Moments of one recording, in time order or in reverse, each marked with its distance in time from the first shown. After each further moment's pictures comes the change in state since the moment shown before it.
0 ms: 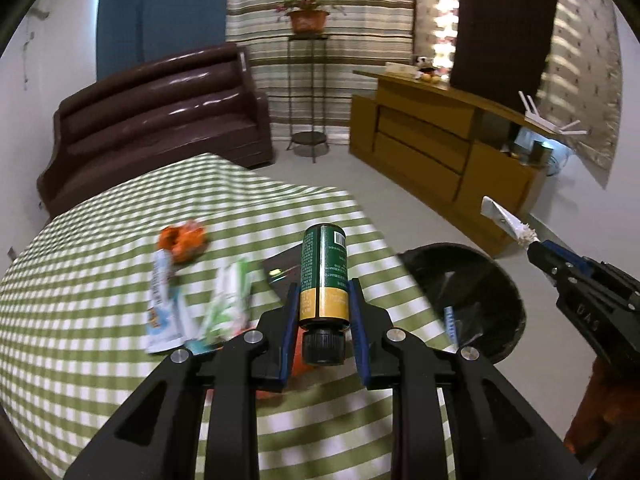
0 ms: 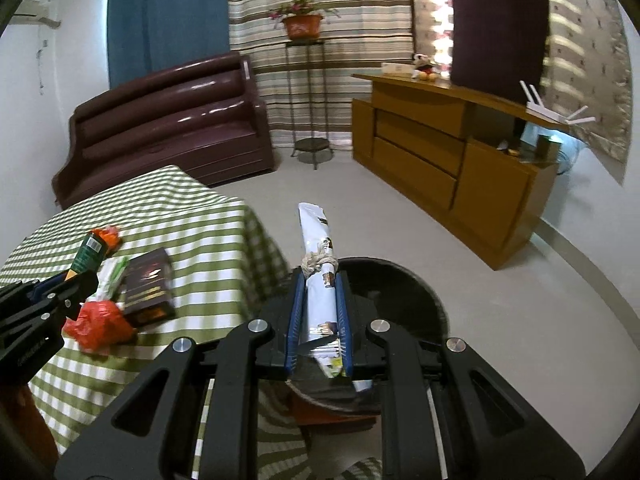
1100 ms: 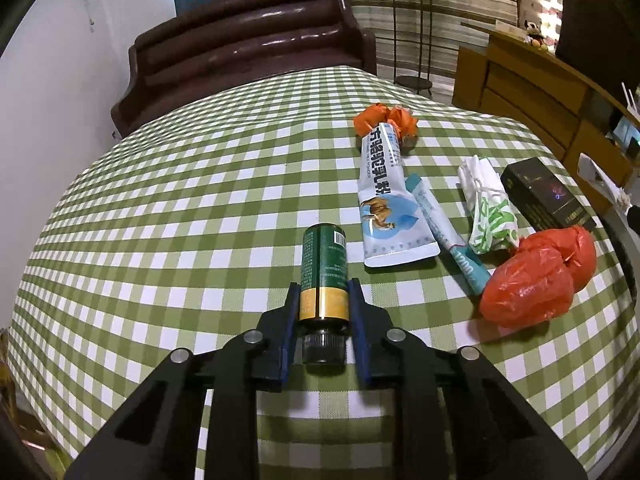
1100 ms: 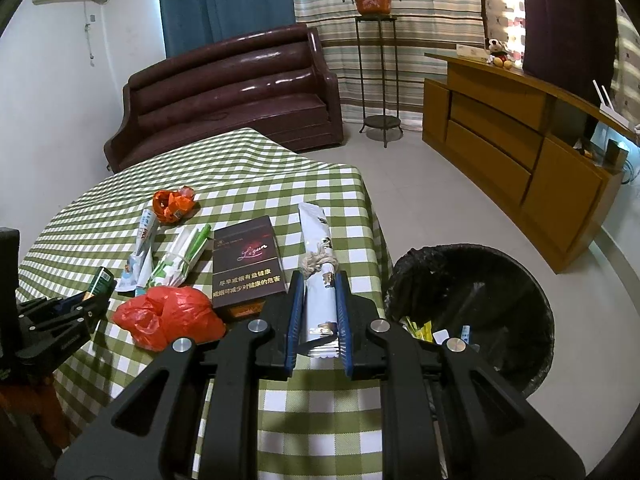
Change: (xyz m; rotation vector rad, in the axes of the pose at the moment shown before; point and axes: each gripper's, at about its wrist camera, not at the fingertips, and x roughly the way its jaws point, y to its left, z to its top) left arm 0.017 0.148 -0.061 -0.158 0.214 0.306; right arm 0.035 0.093 -0.010 -0.093 0.093 0.227
